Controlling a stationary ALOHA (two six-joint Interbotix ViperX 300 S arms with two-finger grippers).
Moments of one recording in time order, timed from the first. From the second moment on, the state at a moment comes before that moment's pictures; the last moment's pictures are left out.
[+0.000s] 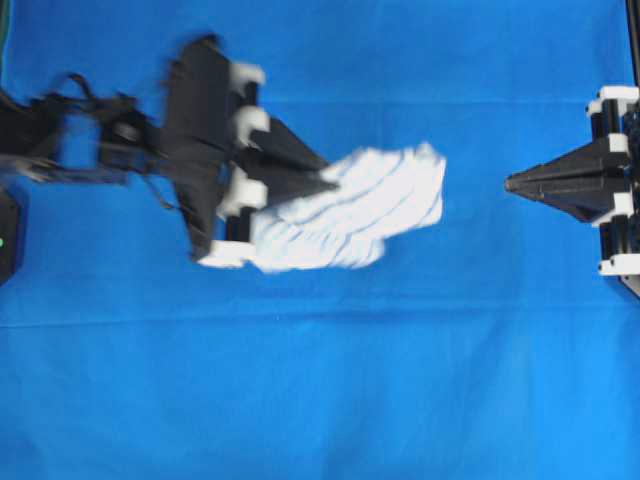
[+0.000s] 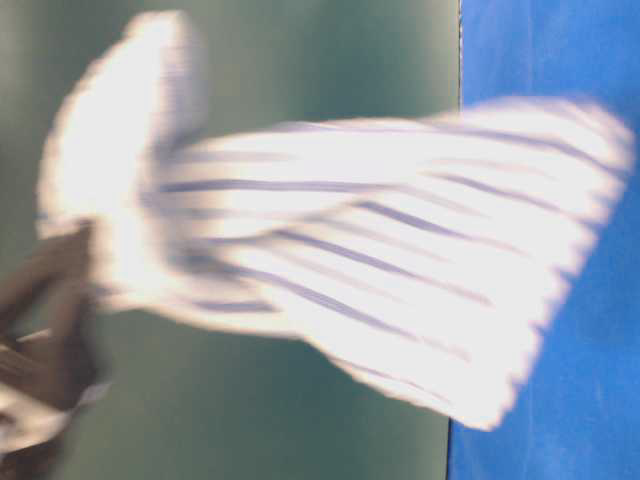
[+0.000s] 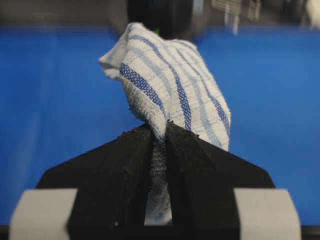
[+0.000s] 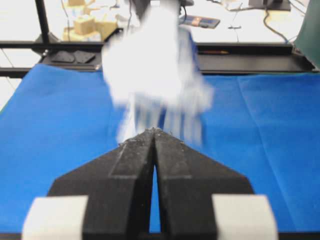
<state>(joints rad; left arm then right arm) 0.00 -0.30 0.48 -0.02 0.01 0.05 -0.01 -0.91 1.15 0.00 -0.24 -0.01</state>
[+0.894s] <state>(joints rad) 0.00 -0.37 0.52 -0.02 -0.08 0.07 -0.01 -0.64 1.00 0.00 -0.36 0.04</state>
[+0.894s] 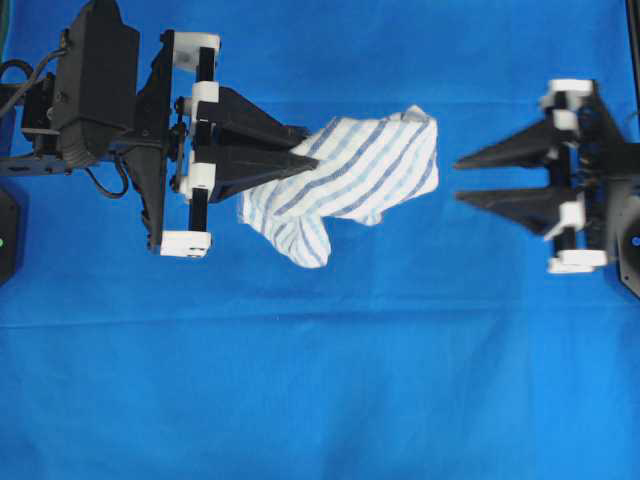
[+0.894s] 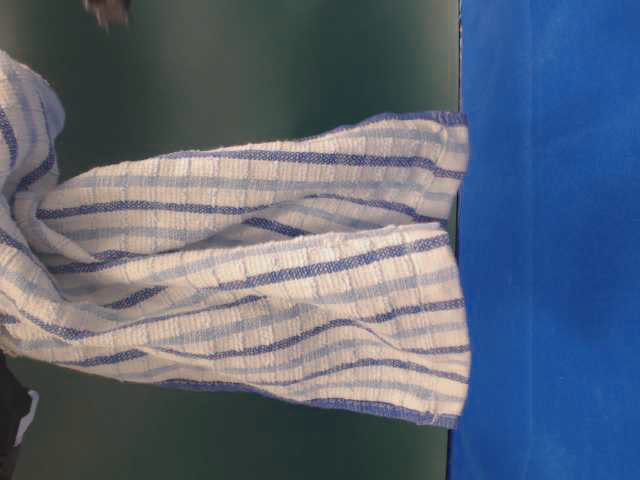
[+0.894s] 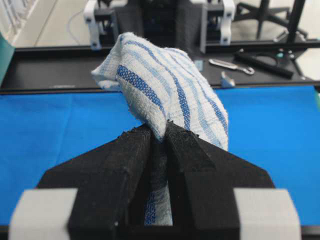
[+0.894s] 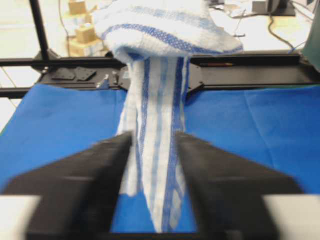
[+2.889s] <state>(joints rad) 0.00 -0.44 0.60 -0.02 -0.11 0.06 -0.02 -0.11 0.60 -0.02 -0.42 0.00</state>
